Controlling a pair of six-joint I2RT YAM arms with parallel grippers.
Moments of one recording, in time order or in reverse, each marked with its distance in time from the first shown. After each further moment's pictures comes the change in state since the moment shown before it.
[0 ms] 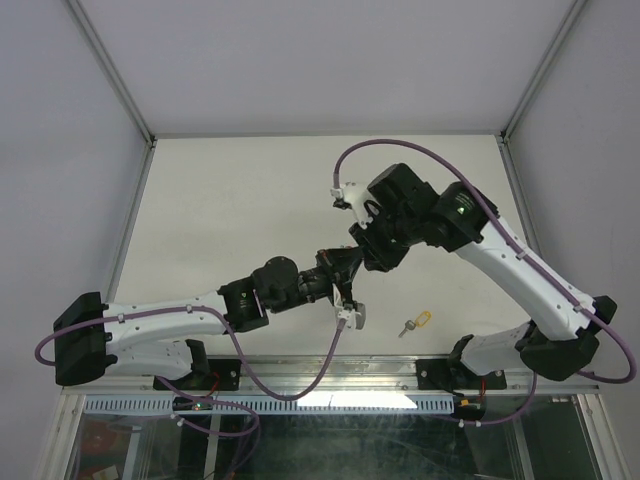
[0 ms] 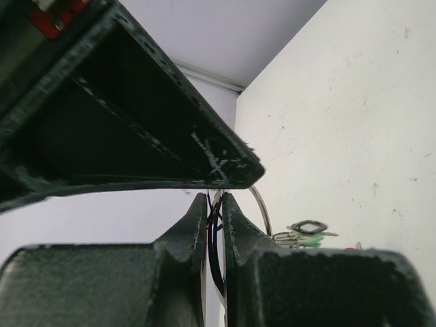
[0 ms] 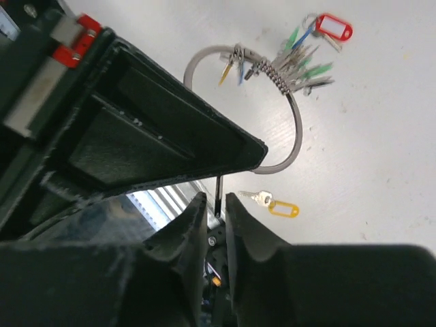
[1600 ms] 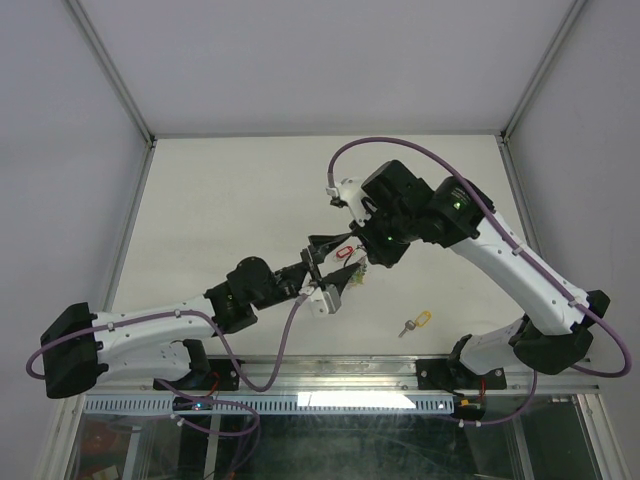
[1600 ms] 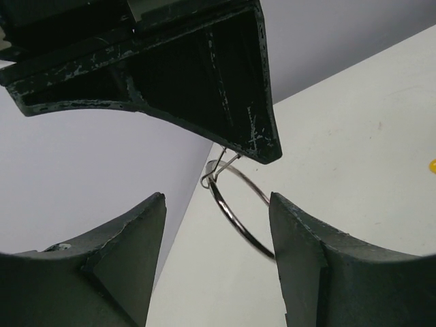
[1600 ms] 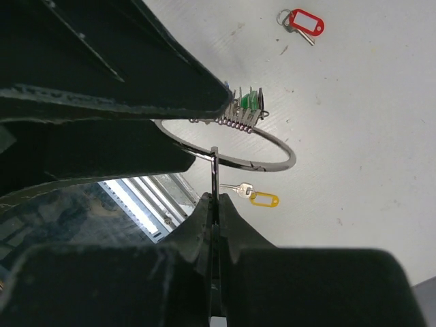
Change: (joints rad) left arm 0.085 -0.106 -0.119 0.194 0.120 -0.388; right arm 0.025 0.027 0.083 -0.039 0.094 -0.014
